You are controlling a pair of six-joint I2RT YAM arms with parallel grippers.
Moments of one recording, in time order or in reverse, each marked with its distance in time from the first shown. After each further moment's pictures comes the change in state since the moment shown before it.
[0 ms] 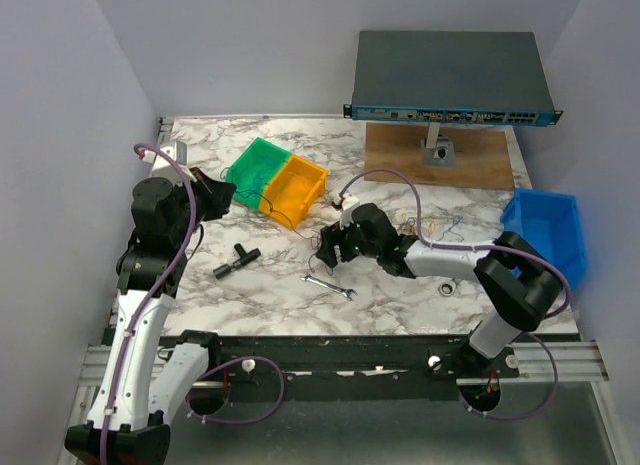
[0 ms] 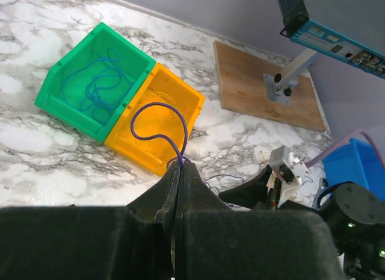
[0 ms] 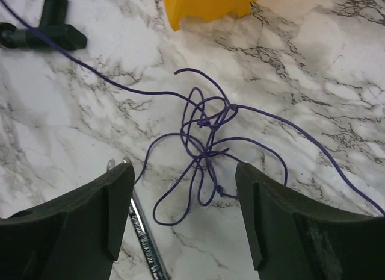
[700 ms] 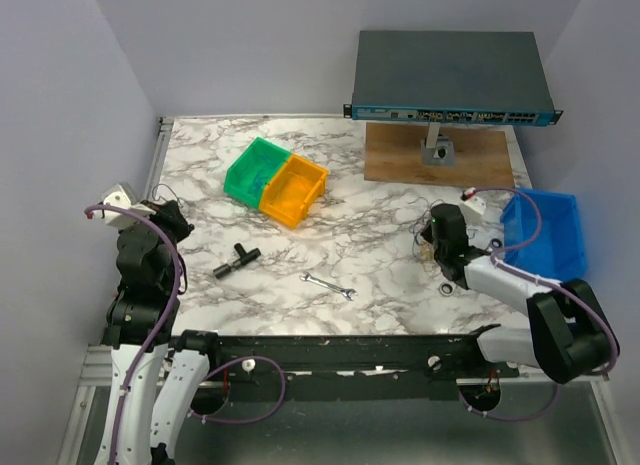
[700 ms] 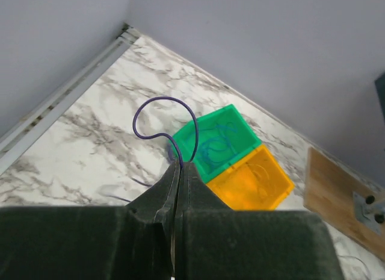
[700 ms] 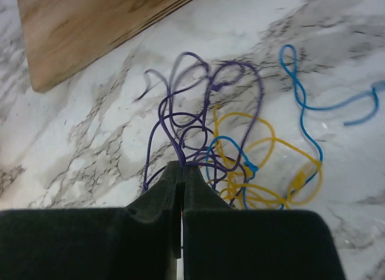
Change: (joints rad) left arm 0.000 -0.292 -0.121 -0.028 -0.556 0.002; right arm -0.421 -0.269 -0.275 -0.014 0.563 0.404
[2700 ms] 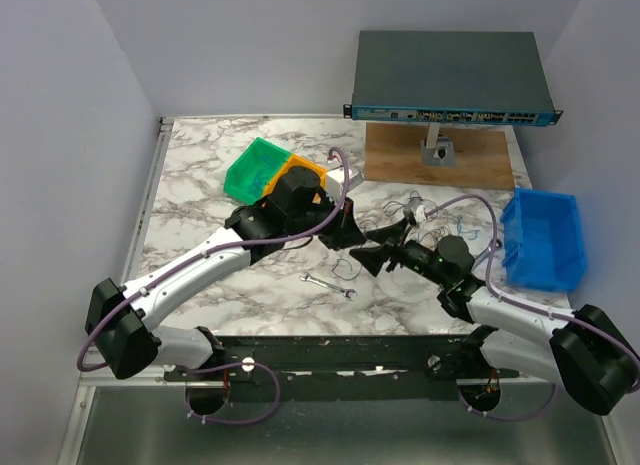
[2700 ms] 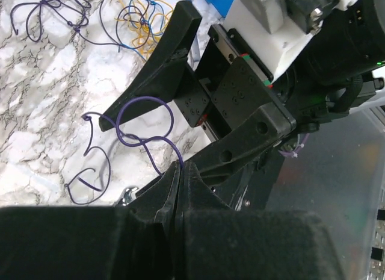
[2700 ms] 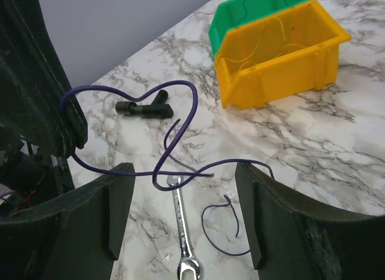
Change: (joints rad) left arm -0.718 0.795 0.280 0.144 0.784 0.147; right arm 0.250 -0.248 -0.223 0.552 -0.837 -0.332
